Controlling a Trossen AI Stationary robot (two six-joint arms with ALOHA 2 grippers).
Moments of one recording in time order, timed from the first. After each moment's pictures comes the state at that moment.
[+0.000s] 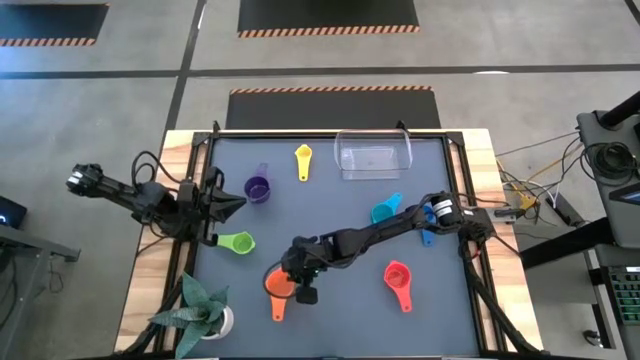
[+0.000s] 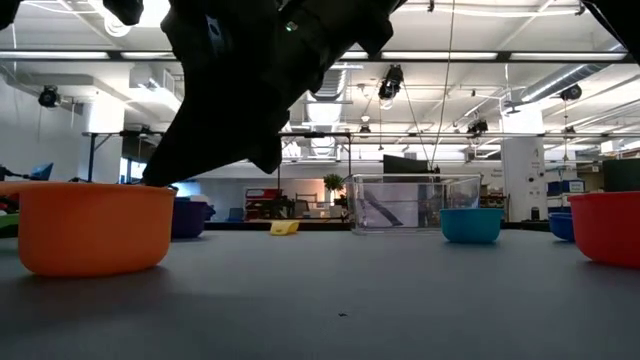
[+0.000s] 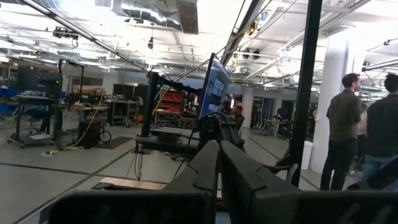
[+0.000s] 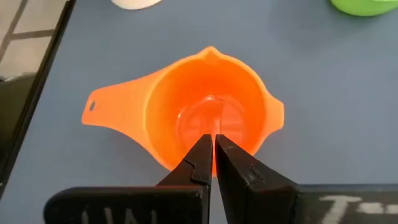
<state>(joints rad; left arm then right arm) -0.36 0.51 0.40 0.46 -0.40 0.01 0.23 2.24 1.73 -0.25 -0.12 0.23</state>
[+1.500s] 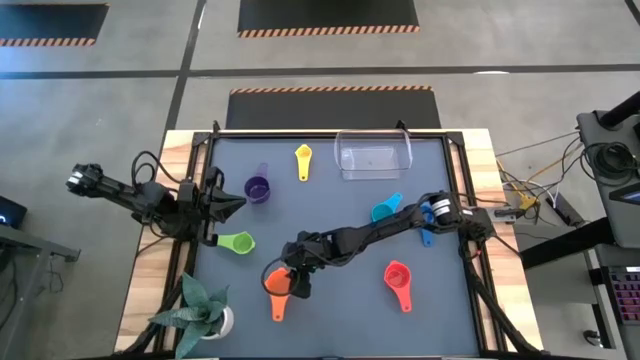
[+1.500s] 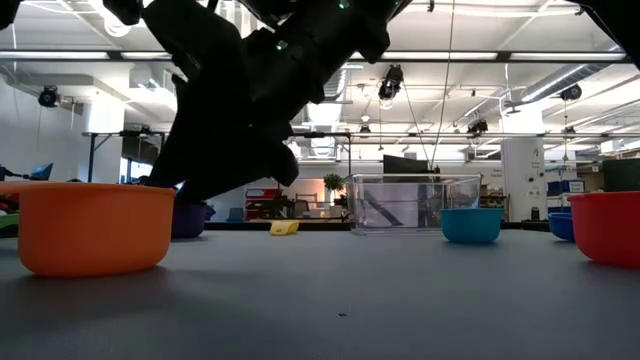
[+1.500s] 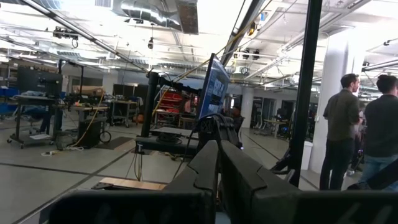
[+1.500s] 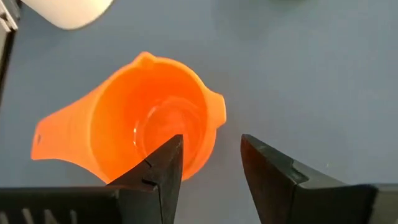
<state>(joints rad) -0.36 0.51 0.40 0.46 -0.40 0.01 0.22 2.25 1.73 -0.26 -0.03 0.41</state>
